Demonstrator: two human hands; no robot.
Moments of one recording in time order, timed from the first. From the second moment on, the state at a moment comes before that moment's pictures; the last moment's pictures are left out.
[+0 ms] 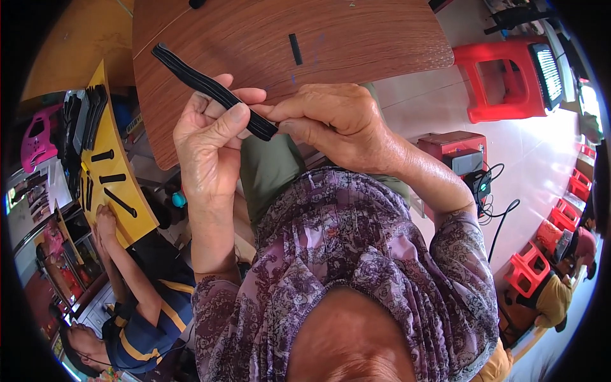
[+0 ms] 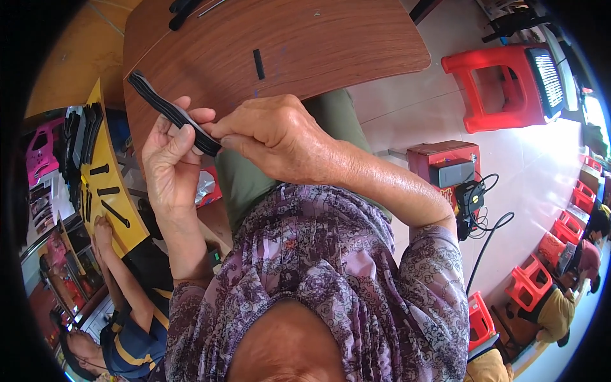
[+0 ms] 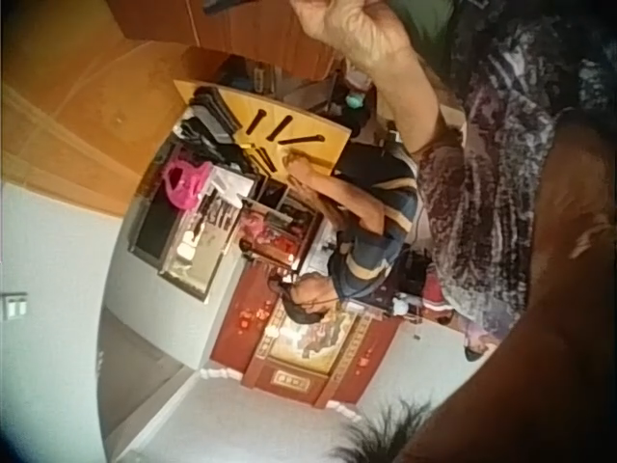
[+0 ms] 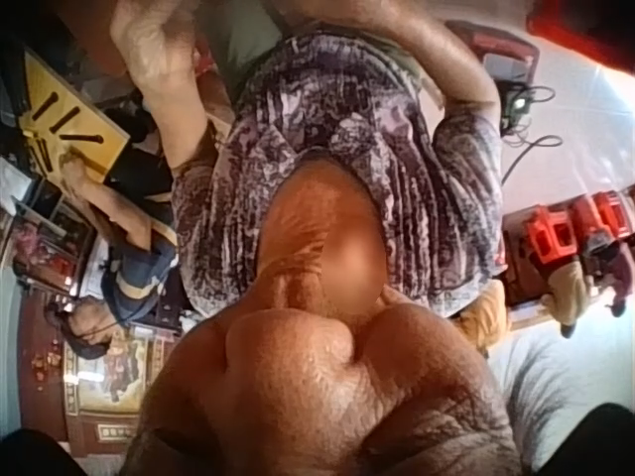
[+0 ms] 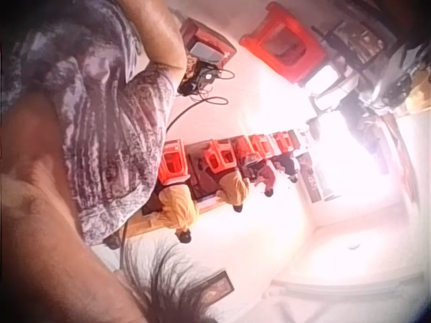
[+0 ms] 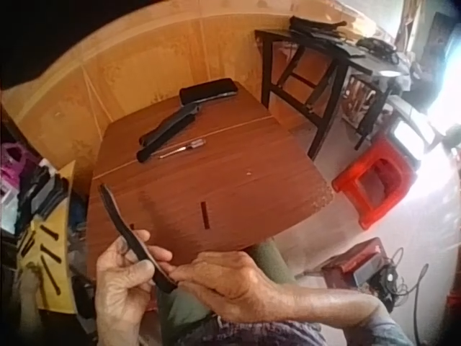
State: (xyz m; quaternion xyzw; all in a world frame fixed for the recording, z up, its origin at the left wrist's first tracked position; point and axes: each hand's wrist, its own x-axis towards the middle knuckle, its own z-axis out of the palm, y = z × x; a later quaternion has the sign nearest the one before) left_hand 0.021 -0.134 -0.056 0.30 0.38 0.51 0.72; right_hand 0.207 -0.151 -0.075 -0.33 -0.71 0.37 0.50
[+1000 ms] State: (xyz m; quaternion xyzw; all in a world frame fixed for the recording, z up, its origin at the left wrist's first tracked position) left_hand 0.029 -0.133 -0.047 0.34 0.45 0.41 0.71; right_hand 0.195 -0.148 -0.104 -0.30 -0.73 0.19 0.58
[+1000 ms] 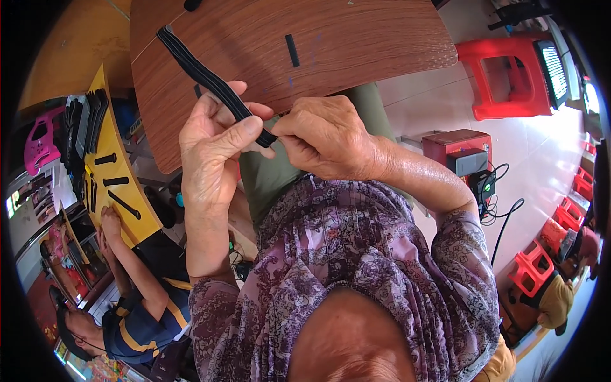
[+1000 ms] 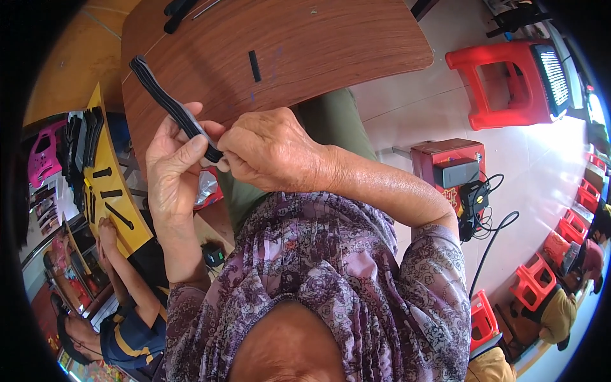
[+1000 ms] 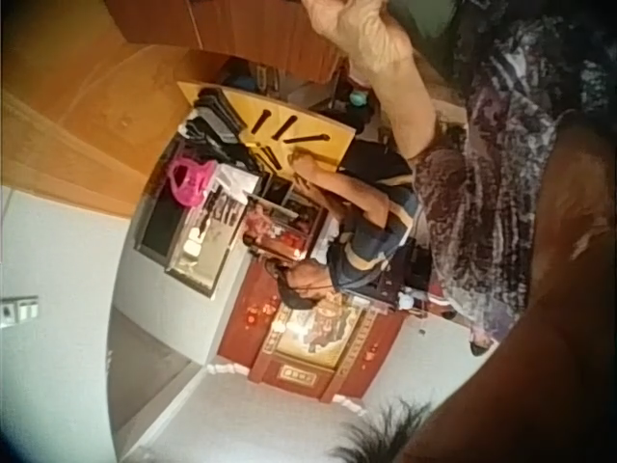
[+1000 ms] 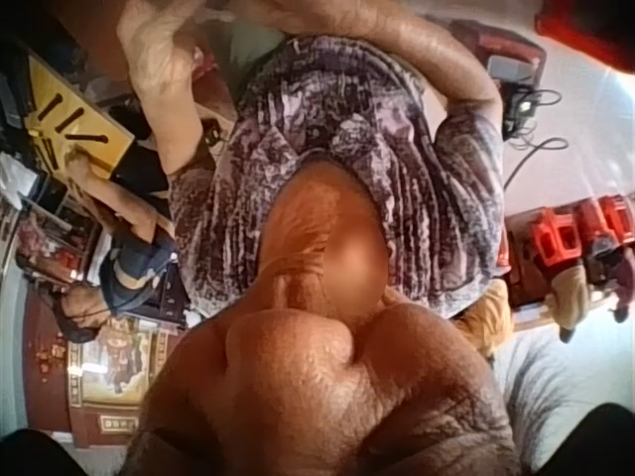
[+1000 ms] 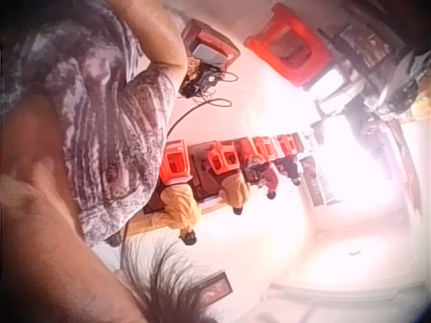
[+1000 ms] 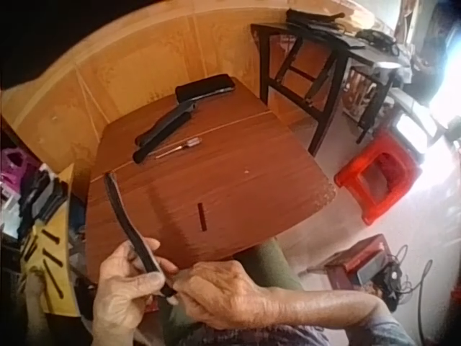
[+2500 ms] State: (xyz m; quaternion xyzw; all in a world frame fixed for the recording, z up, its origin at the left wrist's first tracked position) left_hand 0.026 -0.117 -0.066 0.38 0.41 0.43 0.71; right_hand 0.188 -0.132 -0.107 -0.38 -0.64 0.38 0.55
